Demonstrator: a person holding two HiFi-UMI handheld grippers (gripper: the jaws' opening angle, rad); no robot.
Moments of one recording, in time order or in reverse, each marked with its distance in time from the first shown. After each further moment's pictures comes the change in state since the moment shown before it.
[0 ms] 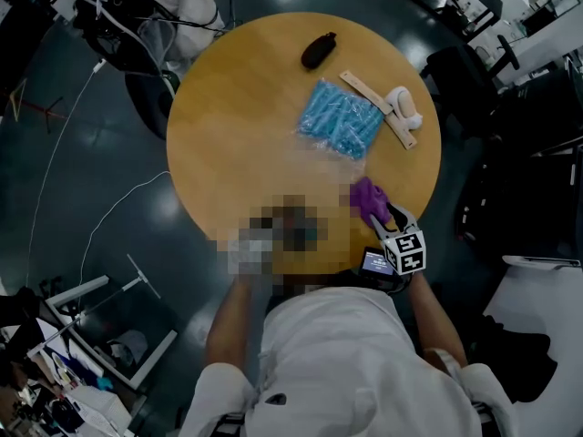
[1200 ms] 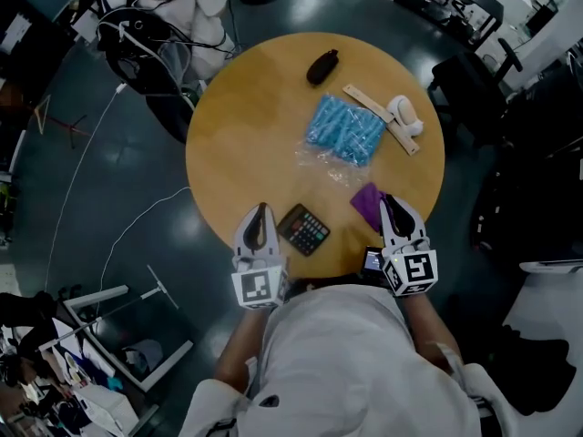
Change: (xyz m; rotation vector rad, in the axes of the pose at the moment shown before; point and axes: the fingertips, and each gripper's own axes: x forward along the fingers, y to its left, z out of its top) left arm -0.148 -0.124 0.225 0.374 -0.534 0.489; right arm -0.112 0.031 0.152 0.078 -0.580 -0.074
